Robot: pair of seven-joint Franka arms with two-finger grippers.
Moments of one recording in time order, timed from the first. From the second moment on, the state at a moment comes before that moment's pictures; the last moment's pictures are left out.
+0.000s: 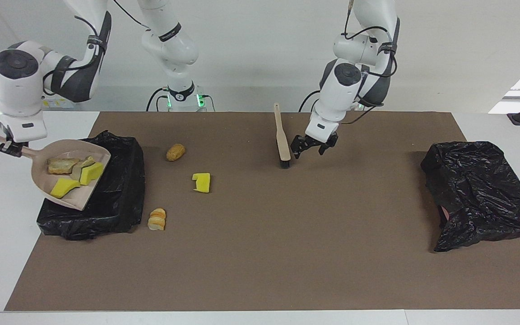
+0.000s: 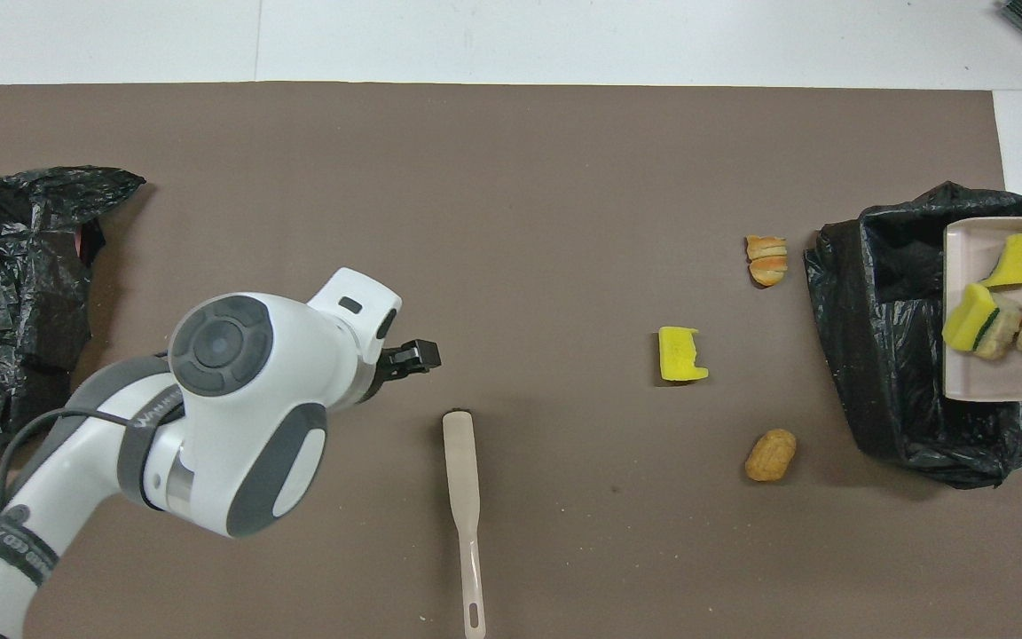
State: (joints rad) left arm -0.37 0.03 -0.12 -2.09 -0.16 2.21 -0.58; right arm -0.42 0.07 0.10 -1.88 -0.73 2.07 -1.46
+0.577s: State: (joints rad) left arm -0.08 0.05 -0.12 -1.87 -0.05 2.00 -0.14; right arm -0.29 -0.10 0.10 -2.06 -1.00 2.07 -1.33
